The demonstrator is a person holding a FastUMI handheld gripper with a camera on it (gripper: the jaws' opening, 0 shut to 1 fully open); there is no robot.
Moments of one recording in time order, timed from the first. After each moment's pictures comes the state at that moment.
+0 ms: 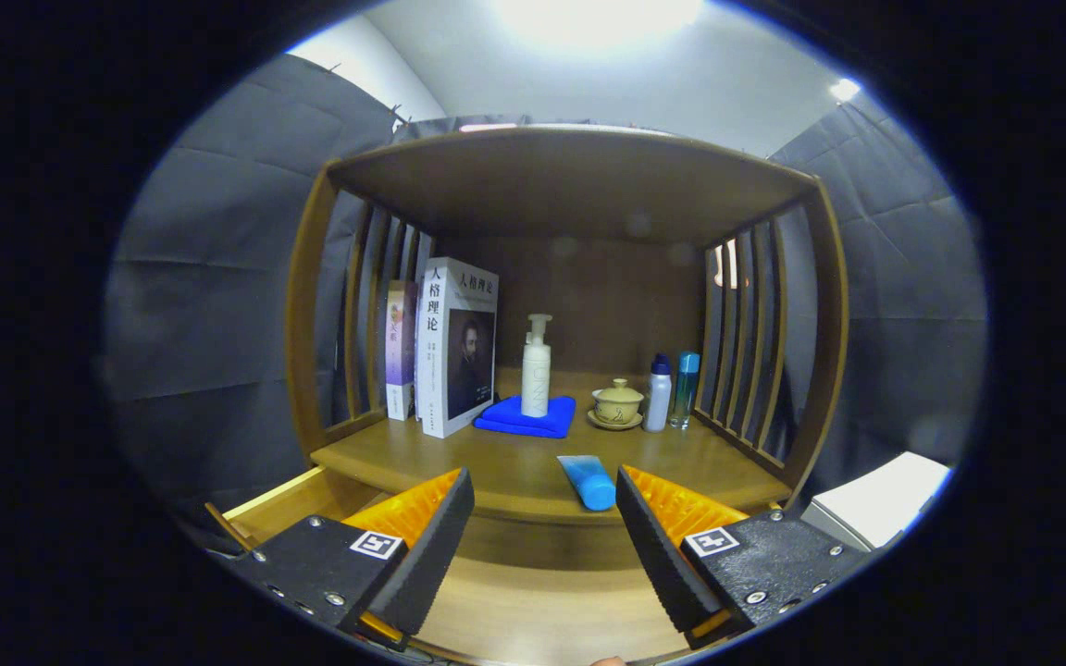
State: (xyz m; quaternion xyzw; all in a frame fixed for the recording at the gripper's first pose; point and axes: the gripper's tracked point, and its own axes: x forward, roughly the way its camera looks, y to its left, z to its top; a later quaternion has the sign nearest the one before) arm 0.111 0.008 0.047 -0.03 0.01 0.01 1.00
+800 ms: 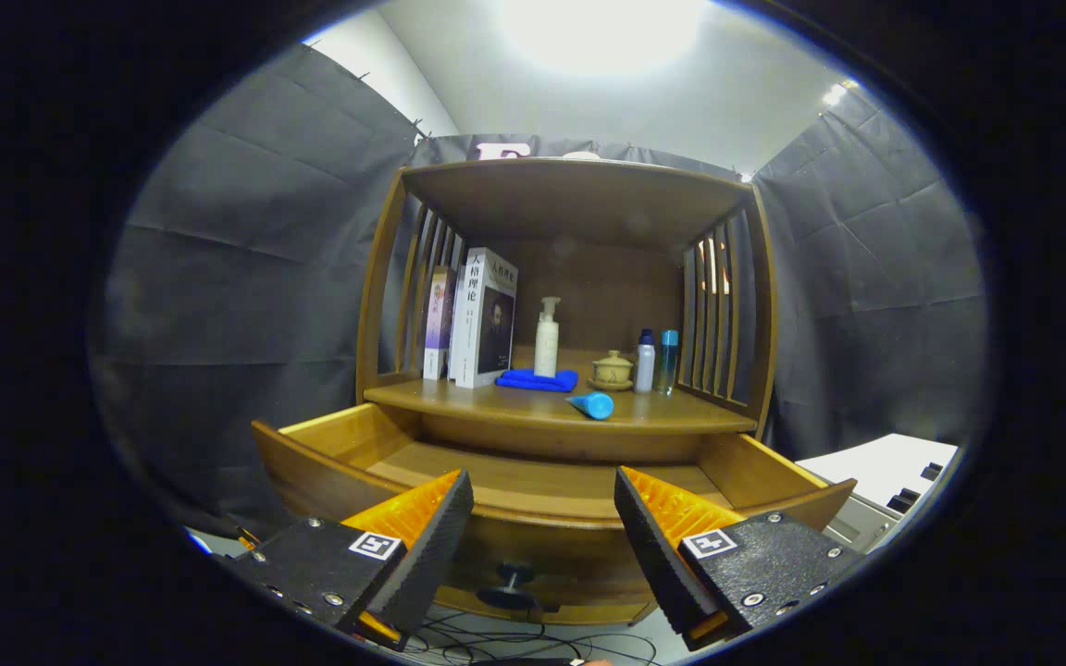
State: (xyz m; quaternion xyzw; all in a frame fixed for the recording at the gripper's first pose) arm -0.007 0.016 -0.039 -0.05 0.01 0.01 1.00
